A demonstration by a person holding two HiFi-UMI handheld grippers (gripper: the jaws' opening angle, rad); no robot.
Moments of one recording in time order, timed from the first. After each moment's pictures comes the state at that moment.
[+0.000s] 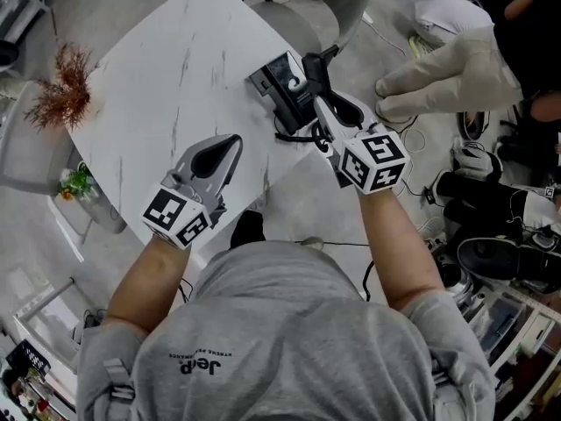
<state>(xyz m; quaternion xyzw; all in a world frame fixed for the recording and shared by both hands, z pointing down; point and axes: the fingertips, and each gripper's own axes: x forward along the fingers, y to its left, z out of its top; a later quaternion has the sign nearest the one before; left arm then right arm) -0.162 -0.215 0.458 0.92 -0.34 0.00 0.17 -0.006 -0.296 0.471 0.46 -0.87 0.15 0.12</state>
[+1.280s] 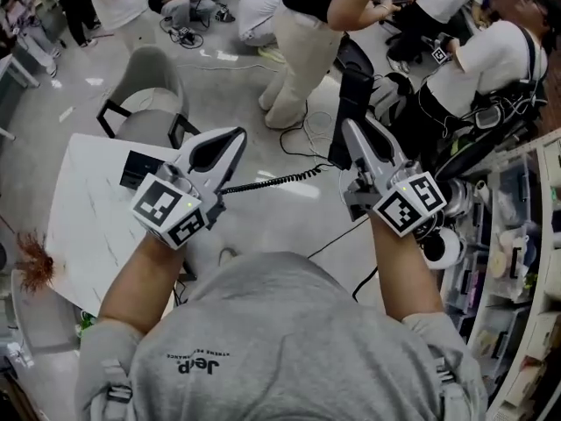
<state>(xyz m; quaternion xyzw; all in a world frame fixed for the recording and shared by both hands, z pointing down) 0.193 -0.103 0.267 1.00 -0.01 -0.03 0.06 0.342 -0.002 0.235 0.70 -0.70 0.04 -0.13</state>
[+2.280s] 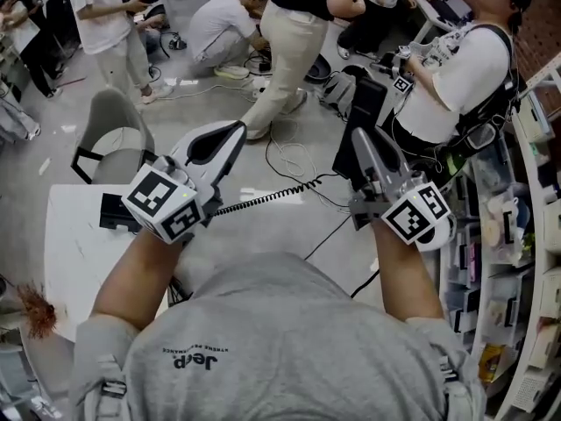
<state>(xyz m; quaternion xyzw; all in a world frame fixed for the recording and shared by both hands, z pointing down) 0.288 -0.061 0.231 0.99 0.09 -0.04 0.06 0.411 0.092 0.213 0.76 -0.63 0.02 -0.17</state>
